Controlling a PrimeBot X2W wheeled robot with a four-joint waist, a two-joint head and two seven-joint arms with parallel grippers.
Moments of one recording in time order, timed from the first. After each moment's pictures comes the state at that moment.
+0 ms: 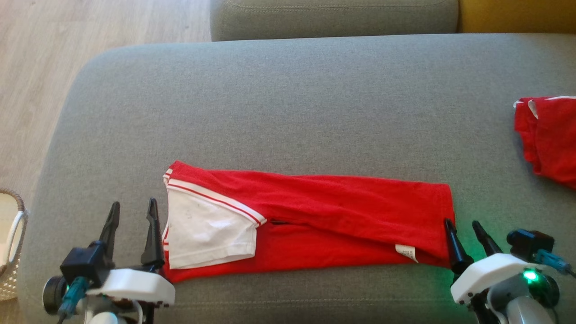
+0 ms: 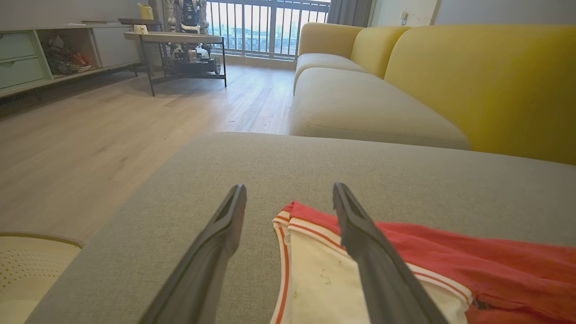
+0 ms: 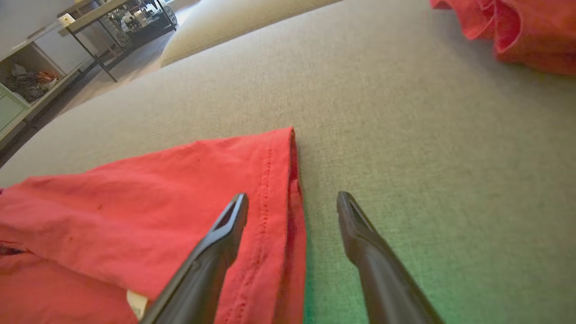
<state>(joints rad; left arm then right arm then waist) 0.05 0.07 -0.05 0.14 -0.17 0.00 -0.25 -0.10 -0.05 -0.14 0.52 0.29 0.13 -0.13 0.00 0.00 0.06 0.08</state>
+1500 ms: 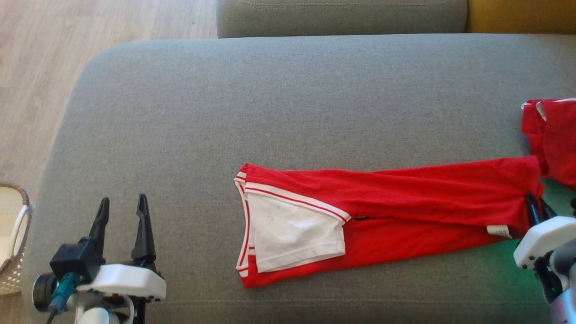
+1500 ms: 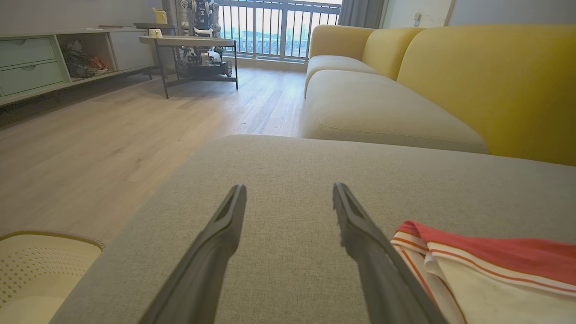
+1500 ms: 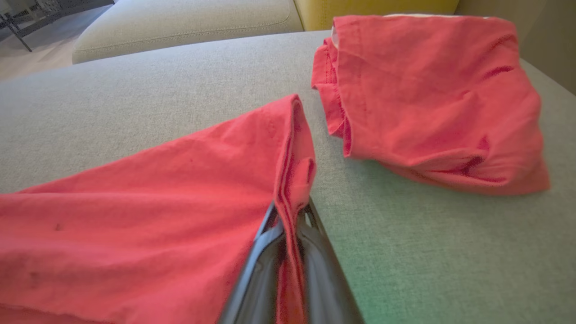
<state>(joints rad) 0.03 0.05 0.01 0.17 -0.13 -0.04 -0.25 -0.32 -0.23 -0.31 0.80 0.11 0.13 -0.12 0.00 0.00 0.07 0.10</state>
